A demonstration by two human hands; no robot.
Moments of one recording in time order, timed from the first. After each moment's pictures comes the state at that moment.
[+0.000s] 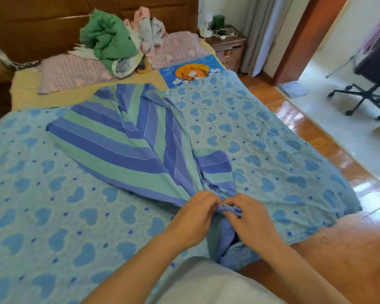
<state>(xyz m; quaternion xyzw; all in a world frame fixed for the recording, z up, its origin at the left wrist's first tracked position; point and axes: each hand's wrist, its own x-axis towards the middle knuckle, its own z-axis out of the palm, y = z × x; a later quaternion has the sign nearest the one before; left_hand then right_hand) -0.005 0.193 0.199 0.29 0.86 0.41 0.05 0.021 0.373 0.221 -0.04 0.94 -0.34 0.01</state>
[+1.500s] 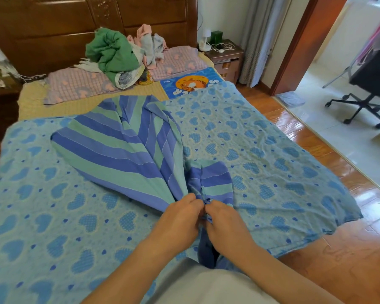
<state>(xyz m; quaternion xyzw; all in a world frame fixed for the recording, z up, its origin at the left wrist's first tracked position) 0.010 0.178 0.231 0.23 0.95 0.22 0.05 0.028 0.331 0.222 -0.08 0.96 -0.25 0.06</state>
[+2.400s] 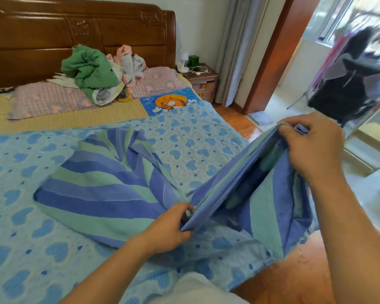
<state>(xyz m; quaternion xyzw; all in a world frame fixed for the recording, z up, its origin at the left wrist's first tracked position) -0.036 0.169 0.203 0.24 0.87 0.38 0.21 -0.039 0.448 0.424 0.09 0.90 -0.27 -0.33</state>
